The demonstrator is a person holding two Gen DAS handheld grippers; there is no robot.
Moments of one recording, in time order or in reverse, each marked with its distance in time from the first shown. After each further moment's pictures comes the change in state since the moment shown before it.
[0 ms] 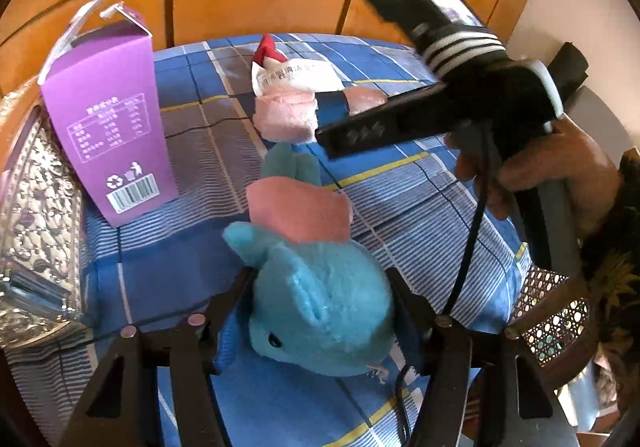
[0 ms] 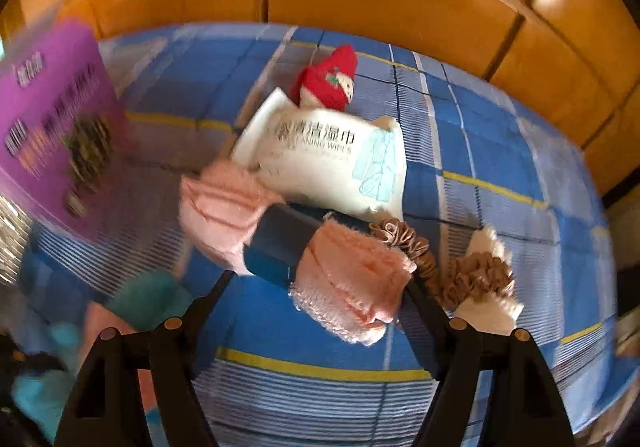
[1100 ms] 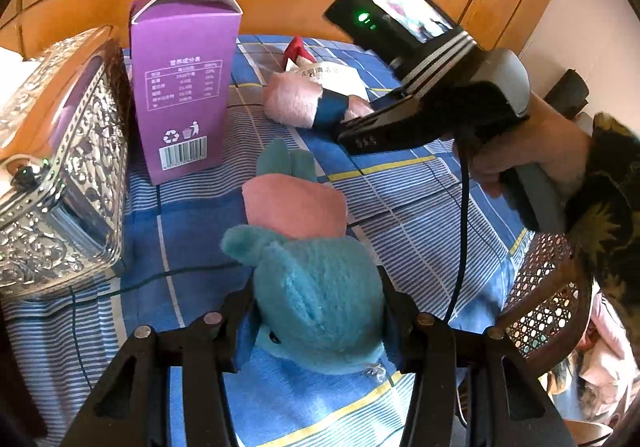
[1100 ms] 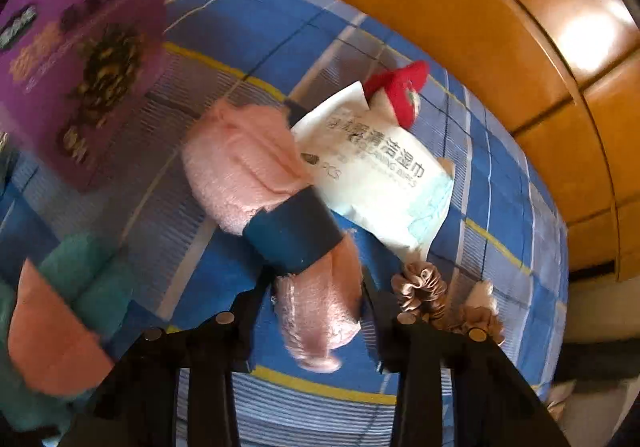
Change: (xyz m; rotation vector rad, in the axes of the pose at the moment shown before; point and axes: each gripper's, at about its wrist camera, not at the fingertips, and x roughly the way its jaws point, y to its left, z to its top) left arm -0.025 0.030 -0.027 -0.086 -0.042 -0.024; right arm 0.012 0.030 0.017 -0.182 0.045 -0.070
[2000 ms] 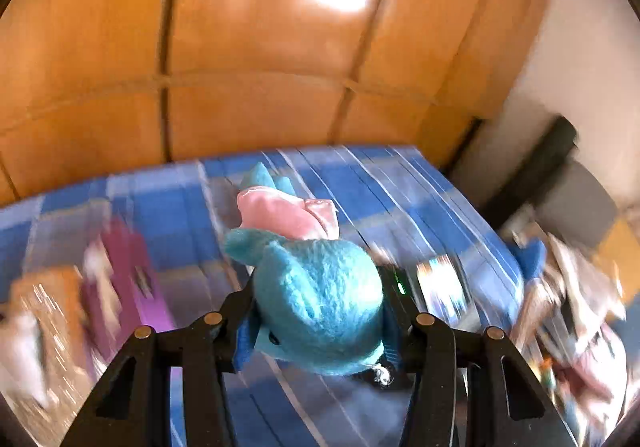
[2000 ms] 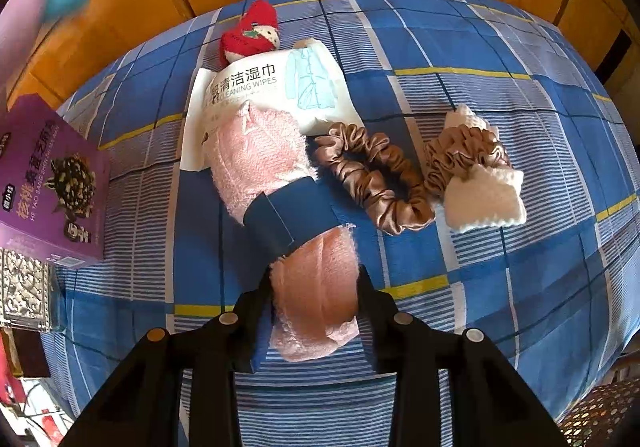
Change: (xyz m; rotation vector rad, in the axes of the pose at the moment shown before) left arm -0.037 -0.037 0.181 0.006 -0.179 0.005; right arm 0.010 -0.076 -0.055 0.550 0.070 0.239
